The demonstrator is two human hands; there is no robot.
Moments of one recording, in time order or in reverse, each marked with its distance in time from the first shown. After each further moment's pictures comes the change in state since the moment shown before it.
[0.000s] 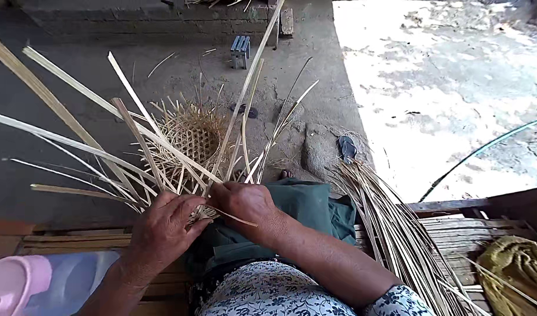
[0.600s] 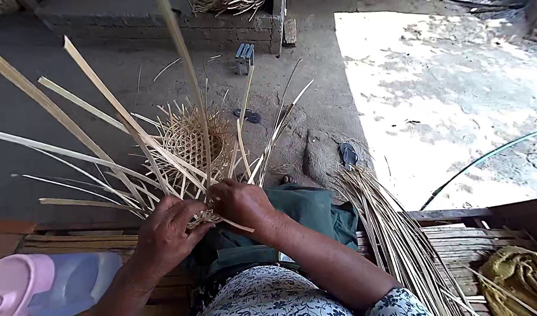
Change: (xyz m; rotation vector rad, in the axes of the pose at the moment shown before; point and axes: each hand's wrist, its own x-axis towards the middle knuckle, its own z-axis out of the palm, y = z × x) left_hand -0.013 -0.006 0.004 -0.113 0.057 -0.082; right_hand 0.019 -0.006 -0.011 0.258 -0.152 0.034
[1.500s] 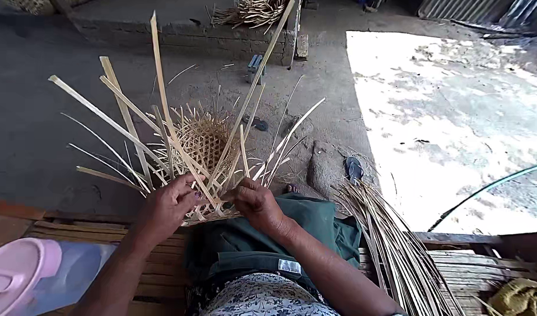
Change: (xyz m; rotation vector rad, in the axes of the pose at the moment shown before) left_hand 0.027 -0.024 -0.015 -0.356 -0.206 -0.490; right_hand -0.002 0.056 0.034 0.390 0.386 -0.344
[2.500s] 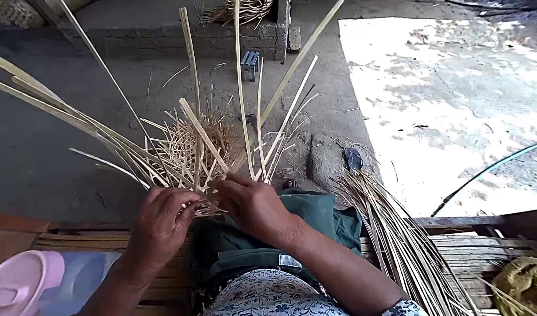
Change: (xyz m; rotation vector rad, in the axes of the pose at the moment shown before) left_hand -0.019 0.028 0.004 0.287 0.257 0.454; right_hand 0.018 -0.060 -0.020 -0.366 -0.052 0.013
